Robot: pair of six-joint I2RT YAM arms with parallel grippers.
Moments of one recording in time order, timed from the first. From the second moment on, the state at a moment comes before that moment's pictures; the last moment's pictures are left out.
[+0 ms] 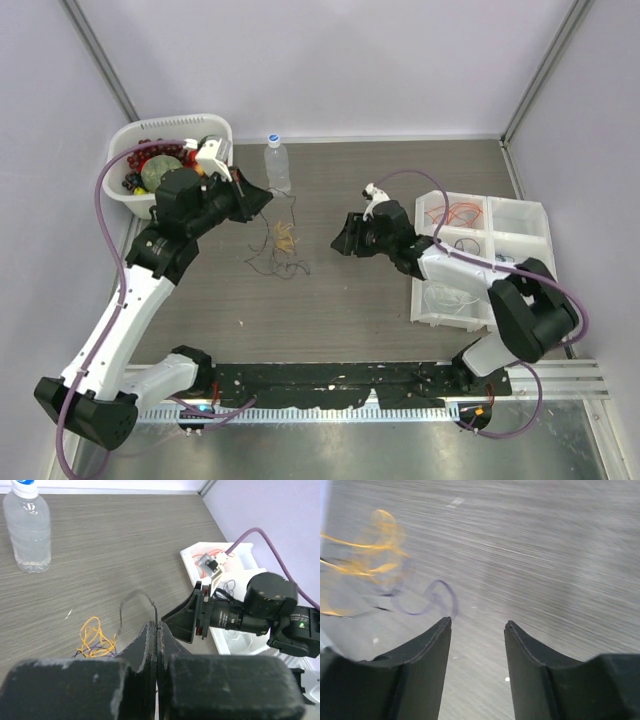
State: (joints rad) left arm -0.37 1.03 1.14 -0.34 0.26 -0.42; right arm 0.60 1.54 0.82 0.11 -0.12 0.55
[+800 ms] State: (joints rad) left arm -0.37 0.94 1.43 -0.46 0.40 -0.47; right arm 0.74 1.59 0.82 0.44 -0.36 0.82
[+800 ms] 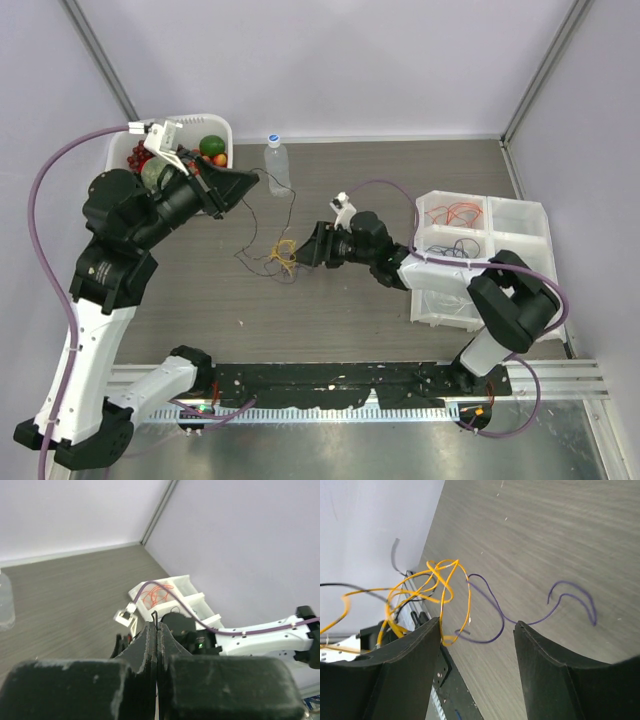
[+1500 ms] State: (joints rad) left arm -0.37 0.97 1.46 -0.46 0.43 -0.50; right arm 0.90 1.23 0.80 0.20 -0.06 0.58
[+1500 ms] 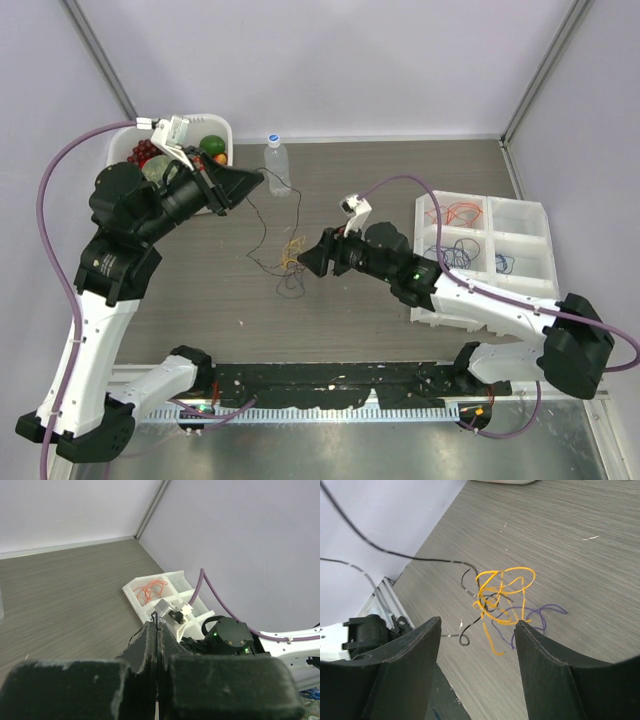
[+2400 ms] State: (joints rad) left arm -0.37 0.71 1.65 -0.69 -0.20 -0.23; right arm 0.51 1.32 0.74 0.05 0.31 0.65
